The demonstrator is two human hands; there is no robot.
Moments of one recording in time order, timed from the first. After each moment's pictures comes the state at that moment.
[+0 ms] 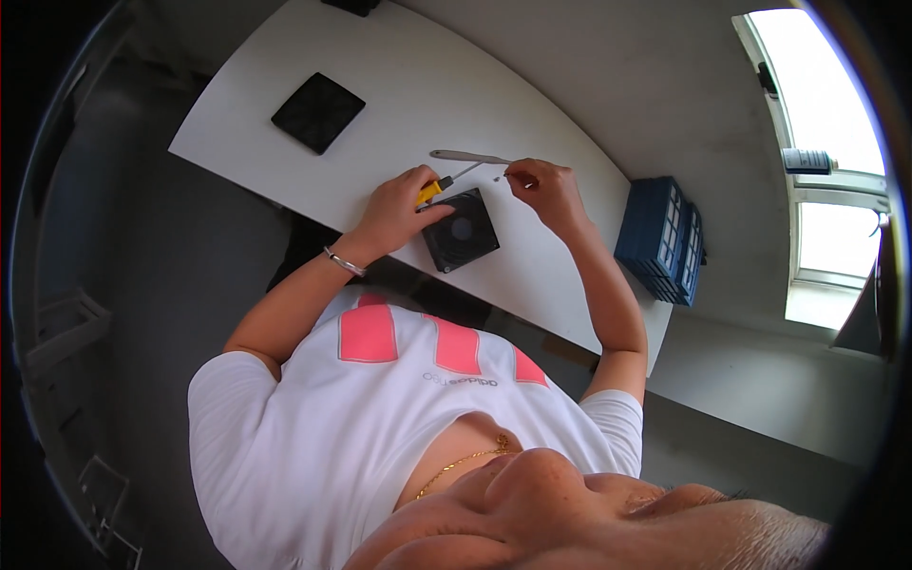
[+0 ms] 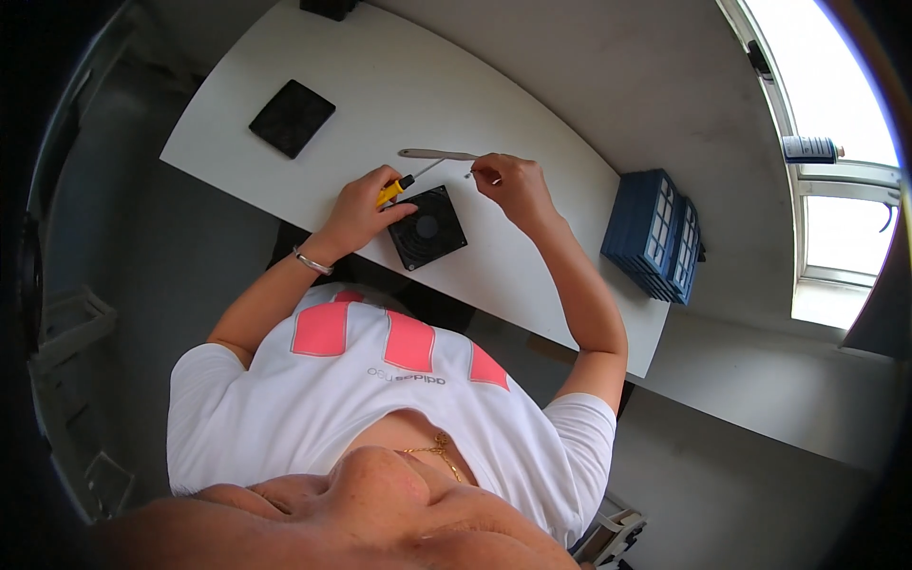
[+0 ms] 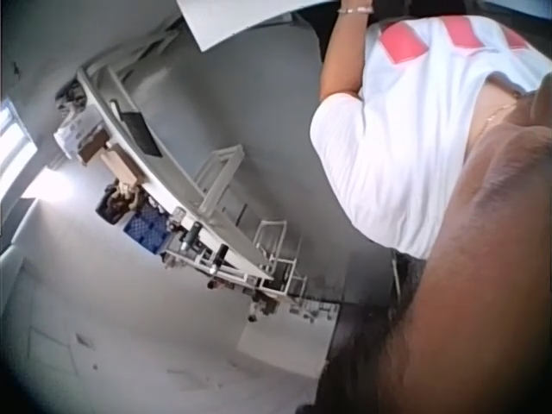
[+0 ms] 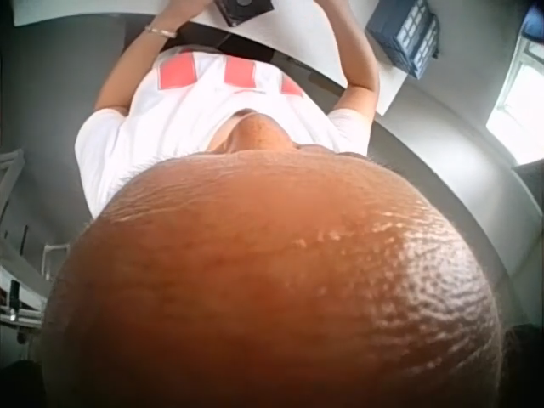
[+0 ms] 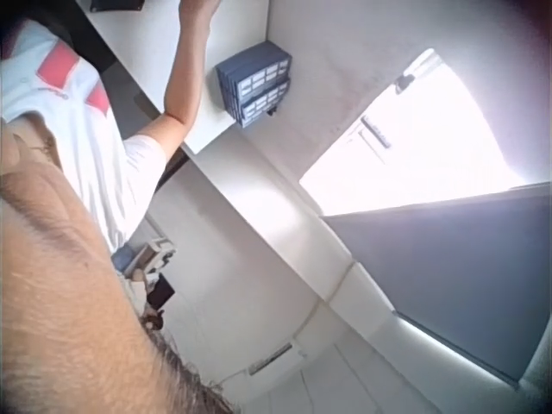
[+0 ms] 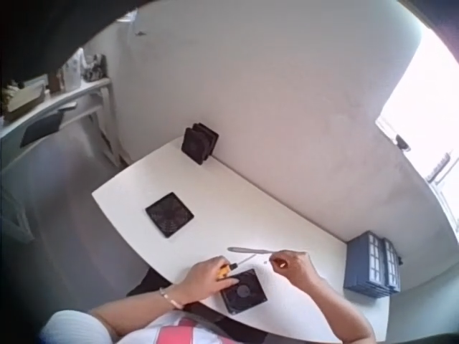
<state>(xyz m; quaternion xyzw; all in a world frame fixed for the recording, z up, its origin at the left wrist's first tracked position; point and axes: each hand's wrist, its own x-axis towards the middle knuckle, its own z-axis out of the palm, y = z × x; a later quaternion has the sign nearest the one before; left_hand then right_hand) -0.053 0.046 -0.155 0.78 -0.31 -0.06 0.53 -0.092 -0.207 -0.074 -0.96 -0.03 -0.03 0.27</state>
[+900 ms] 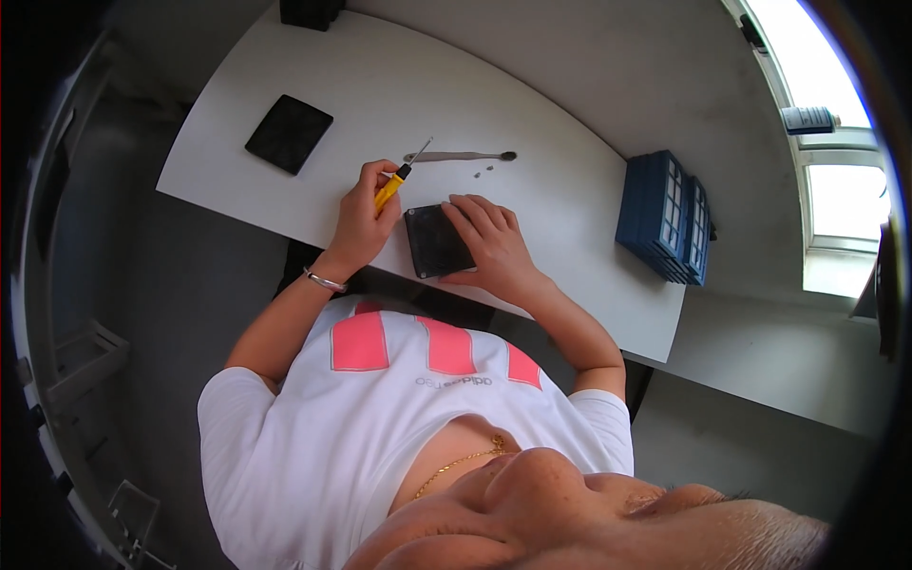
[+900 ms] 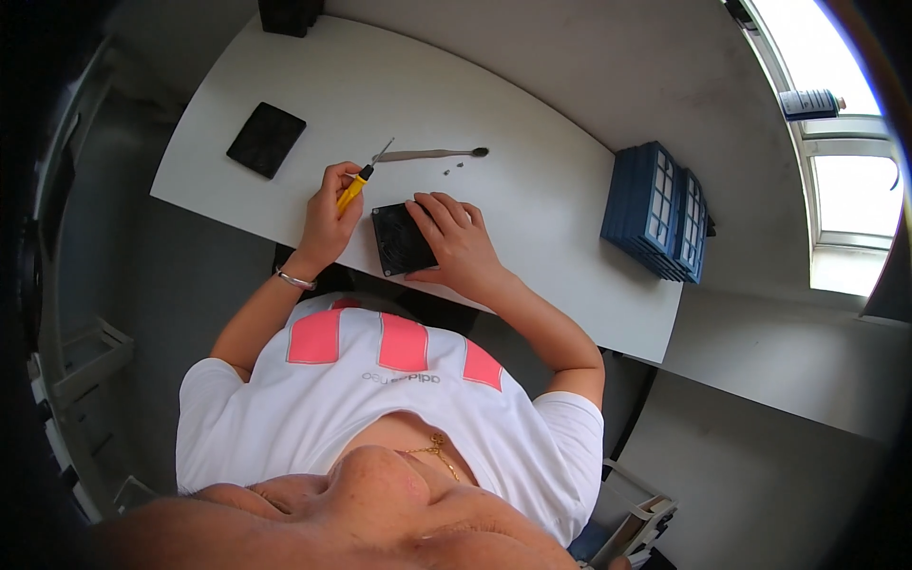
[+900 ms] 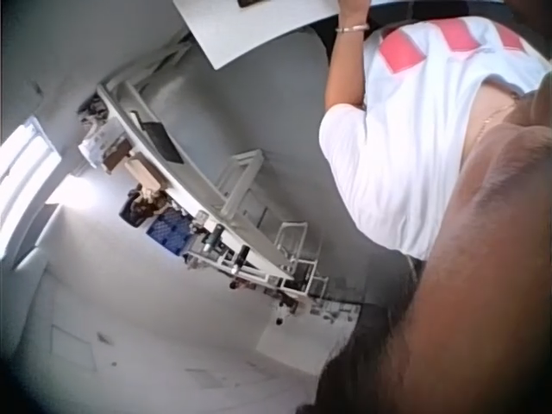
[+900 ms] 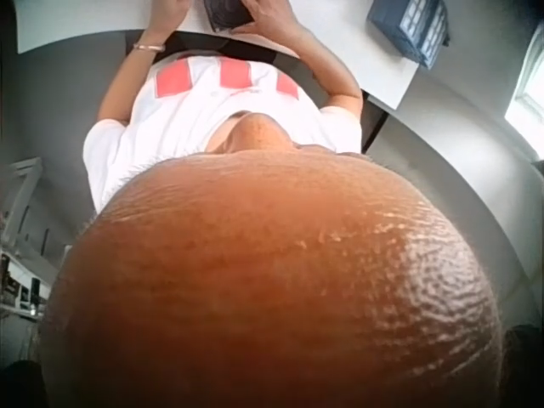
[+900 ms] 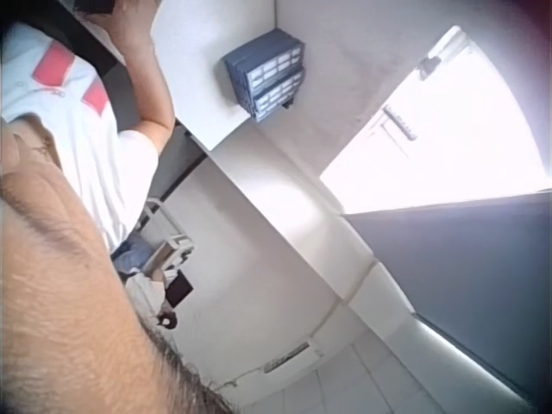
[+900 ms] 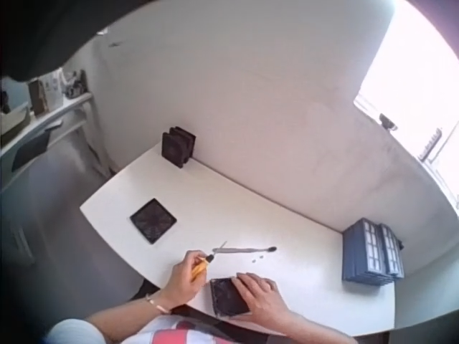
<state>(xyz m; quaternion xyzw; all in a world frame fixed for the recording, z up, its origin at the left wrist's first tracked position) -0.054 0.050 -0.167 0.74 -0.24 -0.03 0.63 -0.165 -0.154 -0.098 -0.97 -0.18 -0.01 0.13</state>
